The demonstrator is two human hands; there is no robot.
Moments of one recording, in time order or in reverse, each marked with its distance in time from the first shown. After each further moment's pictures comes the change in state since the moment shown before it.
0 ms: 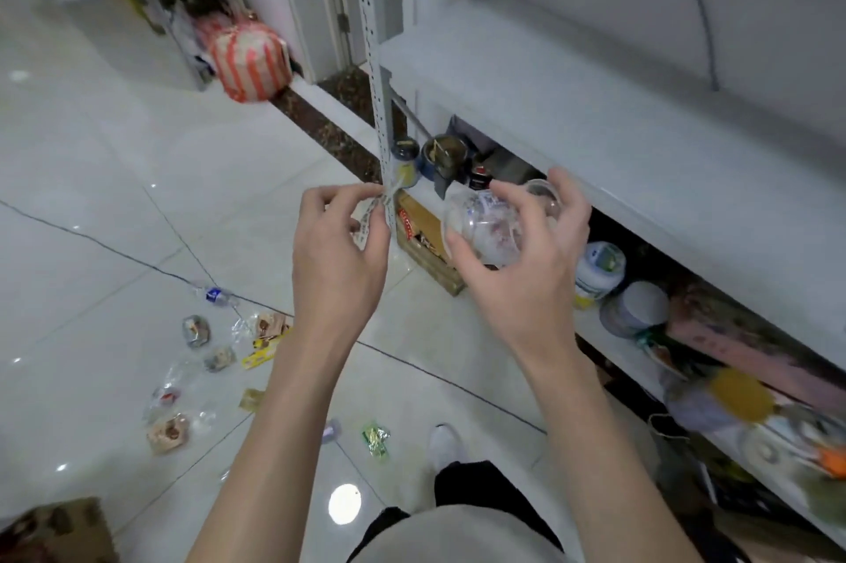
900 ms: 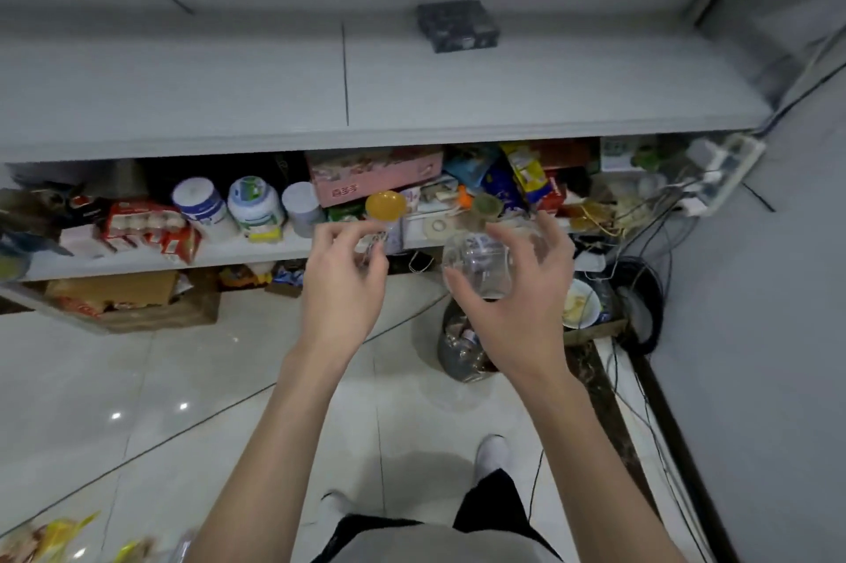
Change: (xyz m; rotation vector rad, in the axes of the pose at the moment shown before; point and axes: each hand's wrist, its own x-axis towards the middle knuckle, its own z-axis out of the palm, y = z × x) left_hand -0.331 0.186 0.169 -0.255 -0.810 0.492; right_hand -0.311 0.110 -0.342 -0.421 0.557 0.543
